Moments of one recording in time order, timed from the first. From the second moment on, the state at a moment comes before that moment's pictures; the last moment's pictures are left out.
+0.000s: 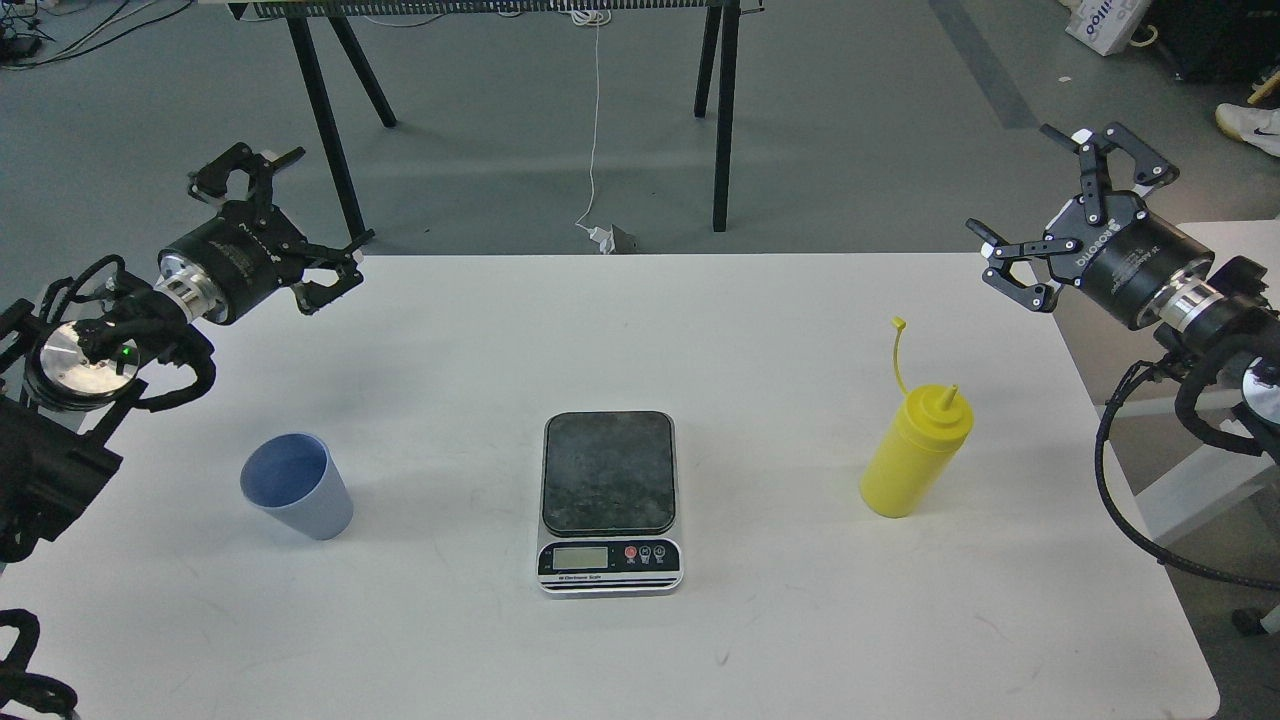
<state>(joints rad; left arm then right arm) -0.71 0.47 -0.92 -0.68 -0.15 -0.49 0.20 0.61 -0.64 0.88 0.96 0.09 0.49 -0.07</state>
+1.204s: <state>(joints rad) -0.94 0.48 -0.90 -0.63 0.21 -0.49 0.12 0.60 -0.60 0.93 0.96 0.09 0.49 -0.07</state>
